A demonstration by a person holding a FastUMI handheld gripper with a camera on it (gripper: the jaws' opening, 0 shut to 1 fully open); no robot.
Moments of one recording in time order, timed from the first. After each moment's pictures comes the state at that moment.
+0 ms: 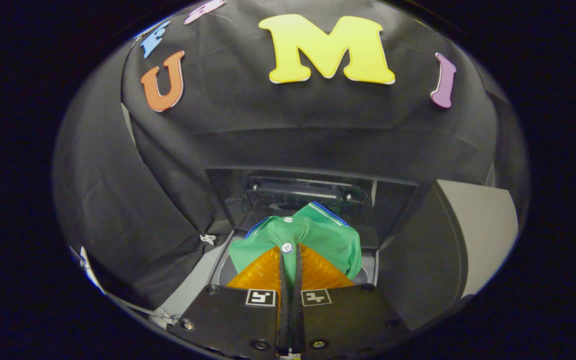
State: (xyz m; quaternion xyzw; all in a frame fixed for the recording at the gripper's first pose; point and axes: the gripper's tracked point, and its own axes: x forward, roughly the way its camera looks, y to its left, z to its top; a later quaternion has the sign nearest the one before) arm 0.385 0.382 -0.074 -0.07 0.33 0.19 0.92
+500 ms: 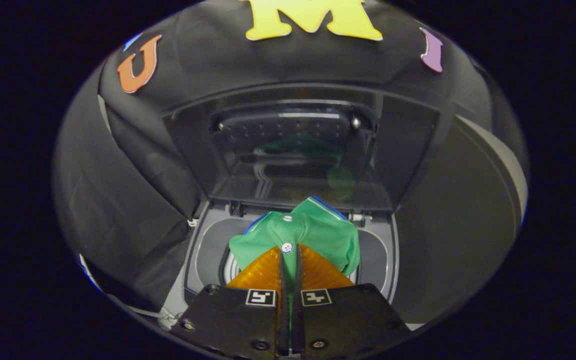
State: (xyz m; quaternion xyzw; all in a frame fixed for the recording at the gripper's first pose) arm 0.396 0.371 -0.181 -0.05 0.40 0.13 0.90
